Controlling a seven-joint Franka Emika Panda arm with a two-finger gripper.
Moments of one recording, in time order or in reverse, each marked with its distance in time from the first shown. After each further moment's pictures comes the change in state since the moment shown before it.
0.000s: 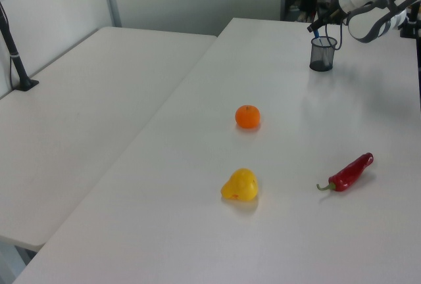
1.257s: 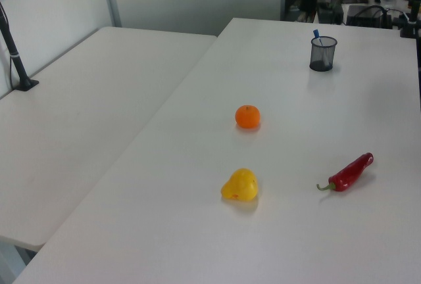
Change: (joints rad) arm -0.007 -0.272 0.118 0.557 0.034 -1.476 0.125
